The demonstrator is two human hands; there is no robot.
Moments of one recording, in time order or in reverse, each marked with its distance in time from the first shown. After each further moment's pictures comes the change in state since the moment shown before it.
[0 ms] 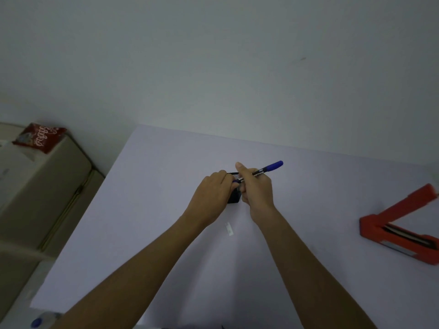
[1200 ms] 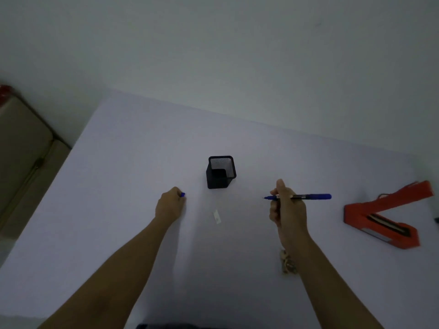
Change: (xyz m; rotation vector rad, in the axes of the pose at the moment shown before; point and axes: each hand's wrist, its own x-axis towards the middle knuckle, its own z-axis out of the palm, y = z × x) left_hand -0.079 -0.112 0.135 -0.416 -0.397 -0.940; right_hand 0.011 0.045 -0.088 -0.040 0.174 0.046
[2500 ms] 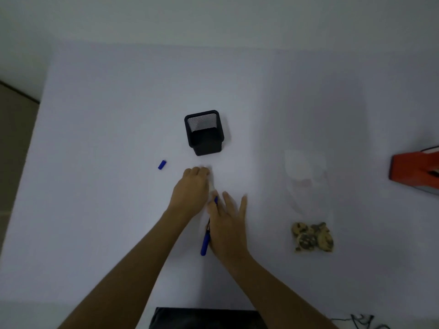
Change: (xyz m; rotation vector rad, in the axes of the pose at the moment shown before) left_hand -0.026 0.064 0.068 0.434 -0.159 0.322; right_hand 0.008 0.194 0.028 -1.365 -0.389 -0.579
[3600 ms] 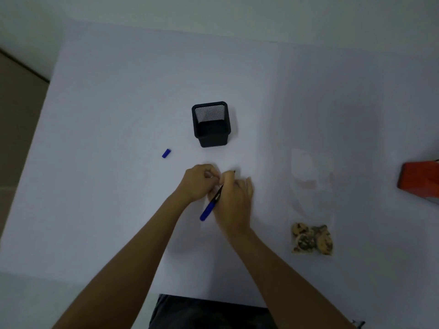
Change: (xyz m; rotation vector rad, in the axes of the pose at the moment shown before) left_hand 0.007 0.011 -0.002 -0.478 -0.167 -0.245; right_hand 0.037 0.006 -0.027 0.295 0.246 0.158
